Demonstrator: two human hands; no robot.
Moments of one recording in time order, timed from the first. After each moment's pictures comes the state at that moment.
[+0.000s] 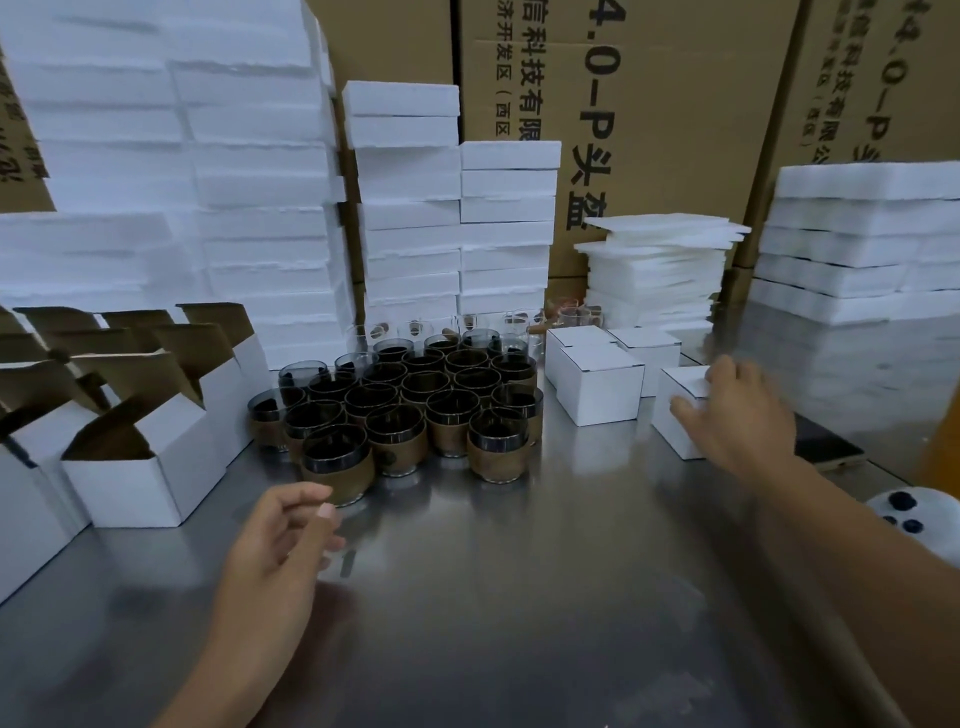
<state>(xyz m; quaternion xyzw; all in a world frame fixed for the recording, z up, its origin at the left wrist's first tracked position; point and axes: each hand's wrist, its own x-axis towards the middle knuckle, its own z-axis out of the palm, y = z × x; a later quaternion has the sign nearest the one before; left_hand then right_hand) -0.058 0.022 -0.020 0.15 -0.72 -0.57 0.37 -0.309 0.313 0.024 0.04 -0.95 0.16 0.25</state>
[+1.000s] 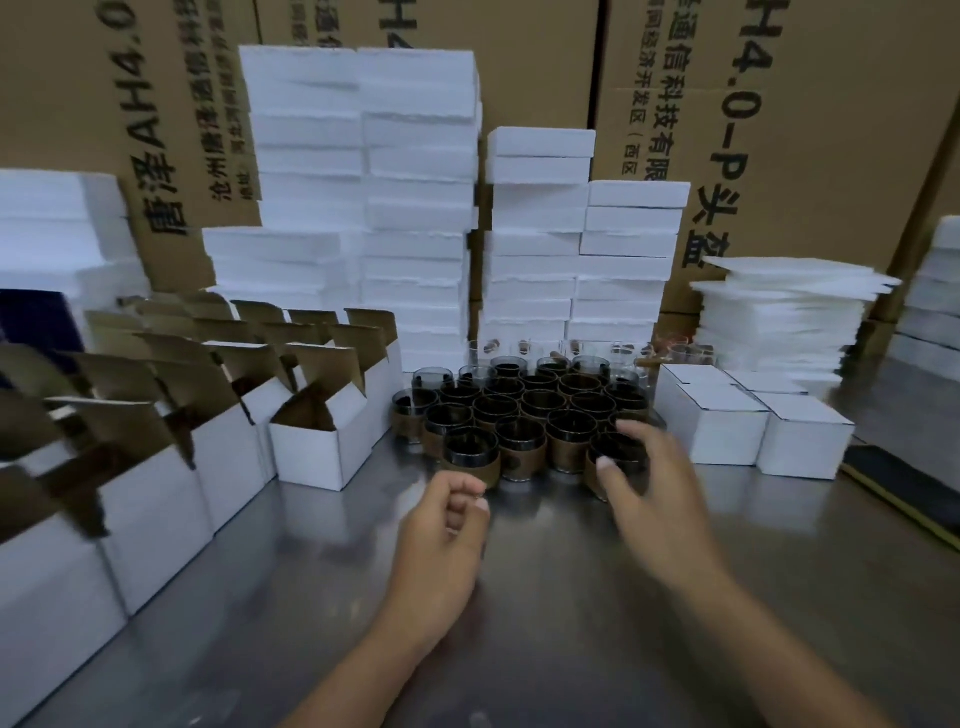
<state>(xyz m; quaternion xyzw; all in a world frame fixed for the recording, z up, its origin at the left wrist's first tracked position) -0.054 0.027 -0.016 0.13 -0.74 -0.54 0.37 -0.176 0.177 0.009 0.30 -0.81 0.47 0.21</state>
